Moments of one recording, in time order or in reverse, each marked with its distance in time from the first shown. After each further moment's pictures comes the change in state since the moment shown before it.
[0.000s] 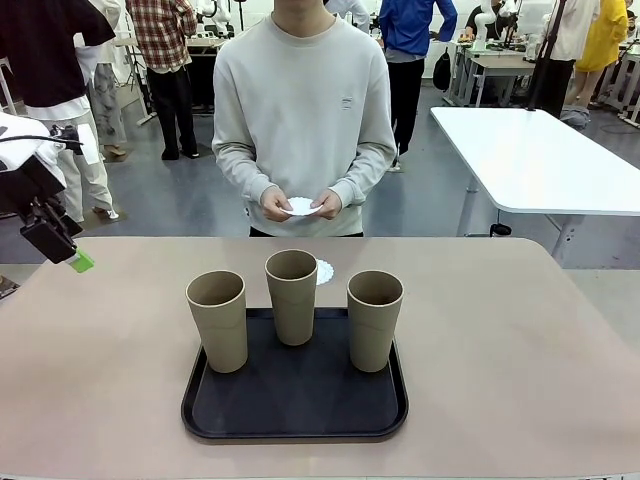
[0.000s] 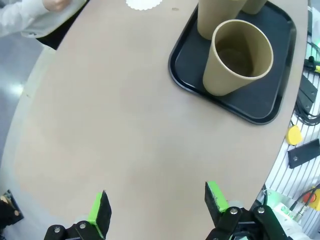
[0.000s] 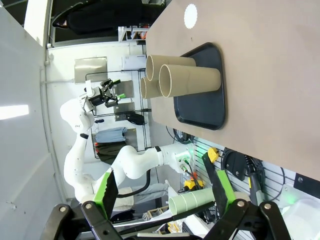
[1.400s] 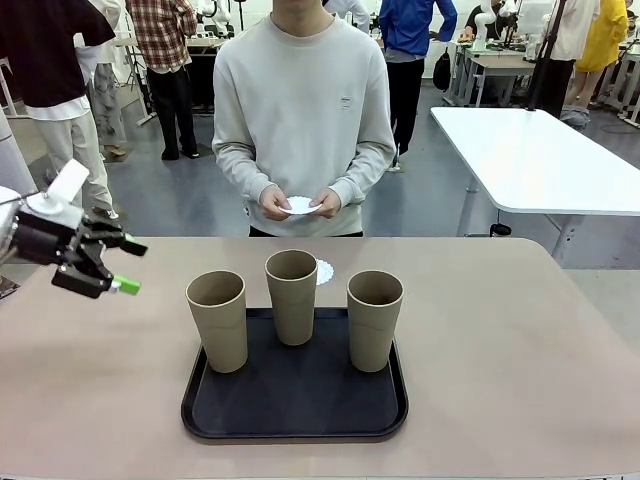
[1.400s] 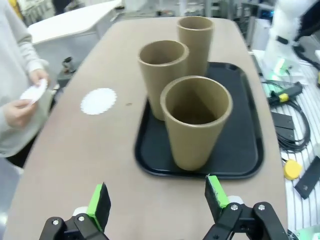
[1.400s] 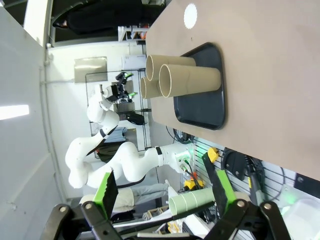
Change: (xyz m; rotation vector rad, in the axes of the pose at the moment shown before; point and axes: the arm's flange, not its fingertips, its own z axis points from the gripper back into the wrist) left arm -0.041 0.009 -0.104 -0.267 -0.638 -0.279; right arm 0.000 0.000 0.000 0.000 0.000 -0.001
